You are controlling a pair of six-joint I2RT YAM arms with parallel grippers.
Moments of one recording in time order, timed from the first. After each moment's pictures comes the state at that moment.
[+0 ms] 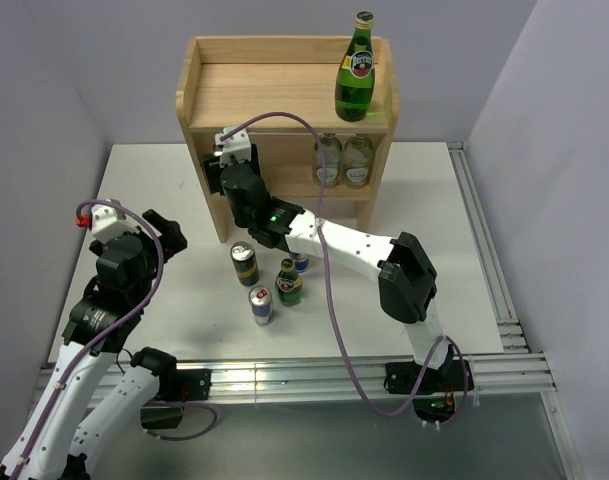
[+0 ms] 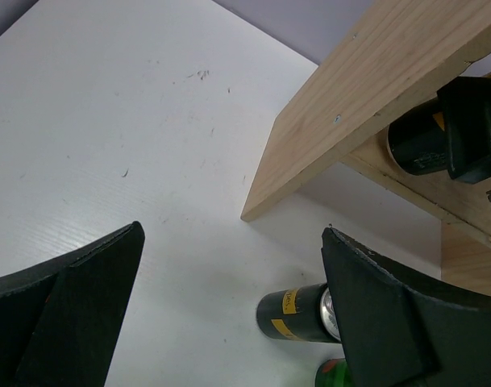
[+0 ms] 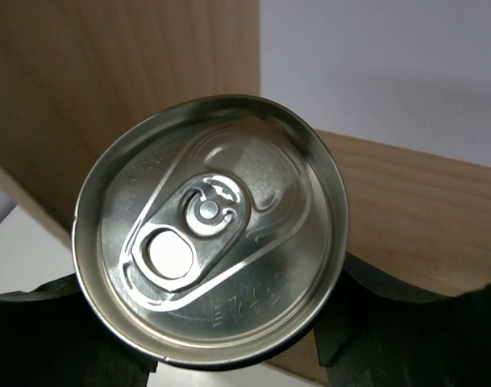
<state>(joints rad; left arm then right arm) -0.36 0.59 0.83 -0.54 -0.53 -0.59 1.00 2.02 1.82 0.14 0.67 0.08</state>
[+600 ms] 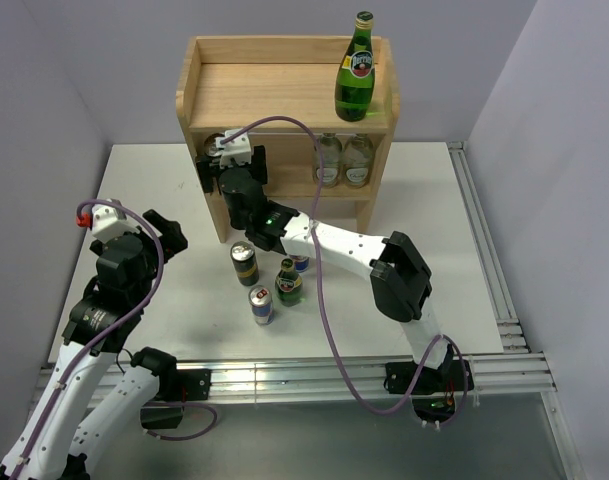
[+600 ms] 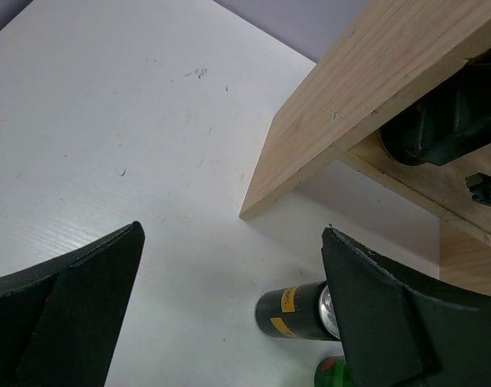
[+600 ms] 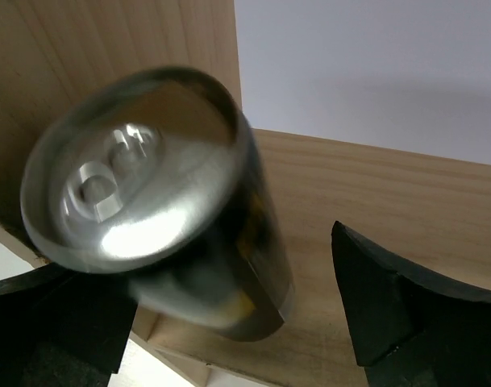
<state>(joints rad) -0.36 0.59 0.83 -0.54 -0.52 -0.59 1.01 2.06 1.80 0.26 0.77 0.06</state>
